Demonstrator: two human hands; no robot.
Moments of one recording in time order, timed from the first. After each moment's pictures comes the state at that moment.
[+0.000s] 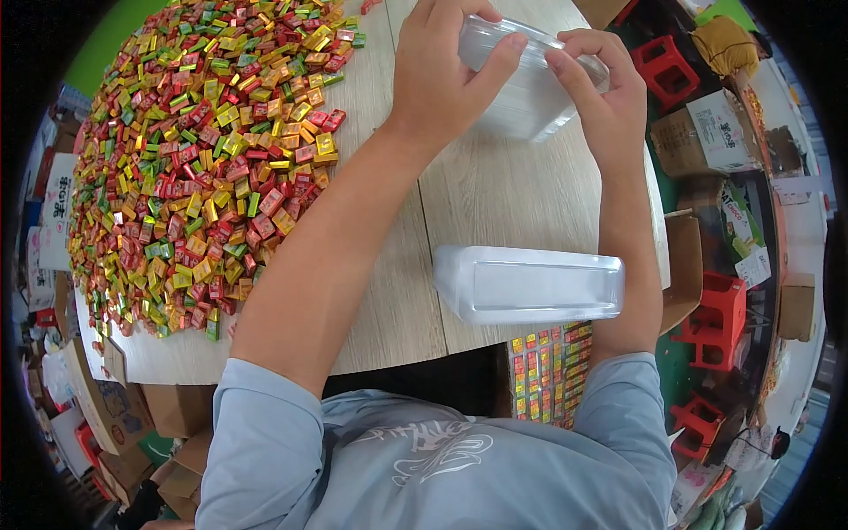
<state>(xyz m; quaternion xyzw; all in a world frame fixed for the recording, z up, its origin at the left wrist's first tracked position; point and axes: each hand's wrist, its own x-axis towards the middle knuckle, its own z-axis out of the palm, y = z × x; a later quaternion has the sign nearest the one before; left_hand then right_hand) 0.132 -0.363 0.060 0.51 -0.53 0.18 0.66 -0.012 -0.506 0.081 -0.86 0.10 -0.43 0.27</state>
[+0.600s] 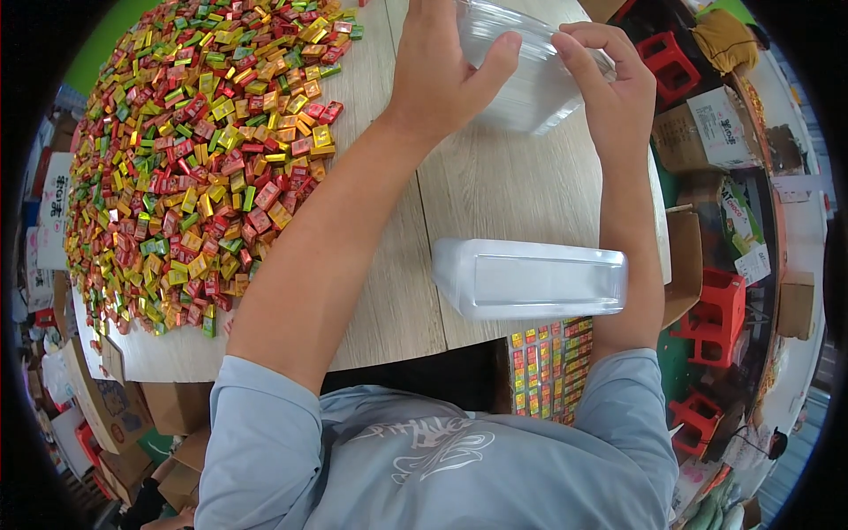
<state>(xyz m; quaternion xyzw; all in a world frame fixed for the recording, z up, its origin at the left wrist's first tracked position) 0.134 -0.364 0.049 0.49 -0.53 0.13 0.68 -0.011 -0.503 0.083 -0.84 0.11 -0.44 0.28</state>
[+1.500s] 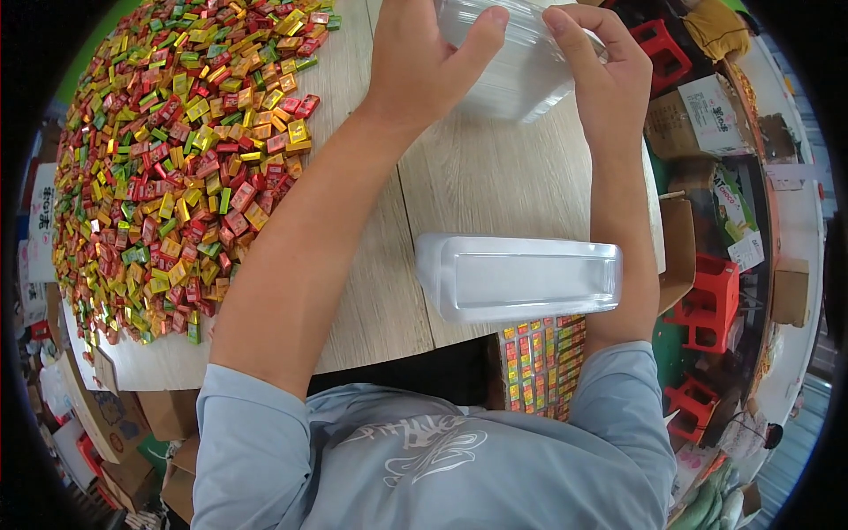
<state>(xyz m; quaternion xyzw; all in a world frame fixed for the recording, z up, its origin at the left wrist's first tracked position) 0.131 -0.365 0.050 0.49 -0.52 0.10 0.69 -0.006 -0.491 0.088 -0.83 0.14 -0.43 0.33</state>
